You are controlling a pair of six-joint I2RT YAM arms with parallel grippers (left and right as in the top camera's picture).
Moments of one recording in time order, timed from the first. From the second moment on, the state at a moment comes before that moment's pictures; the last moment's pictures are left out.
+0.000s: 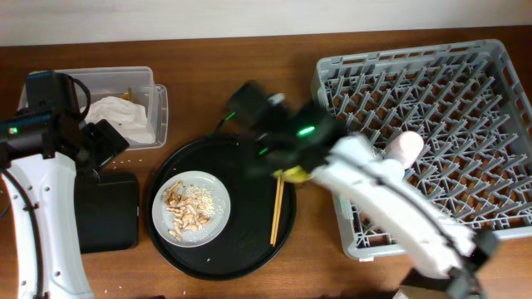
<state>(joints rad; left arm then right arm) 0.22 1.49 1.62 -1.41 -0.17 -0.52 0.78 1.78 2.00 -1.42 0.09 0.61</state>
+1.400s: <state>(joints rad) 0.22 1.49 1.62 -1.41 -0.17 -0.52 -0.34 2.16 2.02 -1.11 -1.05 -0.14</state>
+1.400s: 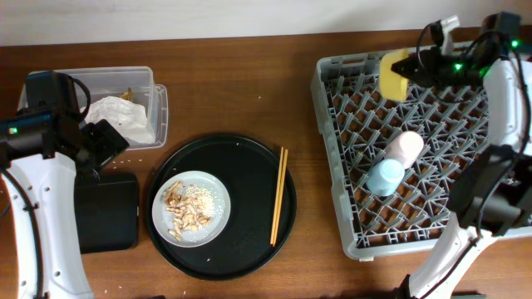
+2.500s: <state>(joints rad) 0.22 1.49 1.62 -1.41 -0.17 -0.52 -0.48 2.21 1.92 -1.20 -1.25 -0.22</state>
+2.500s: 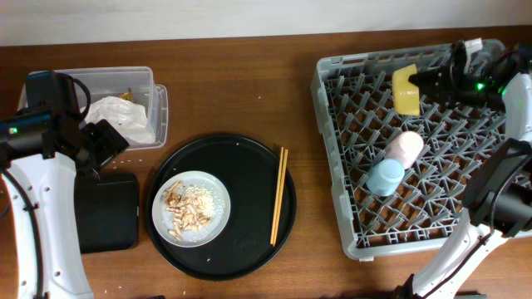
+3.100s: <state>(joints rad) 0.22 1.49 1.62 -1.41 -0.17 -0.52 -0.52 2.21 1.86 -1.17 -1.46 -0.16</state>
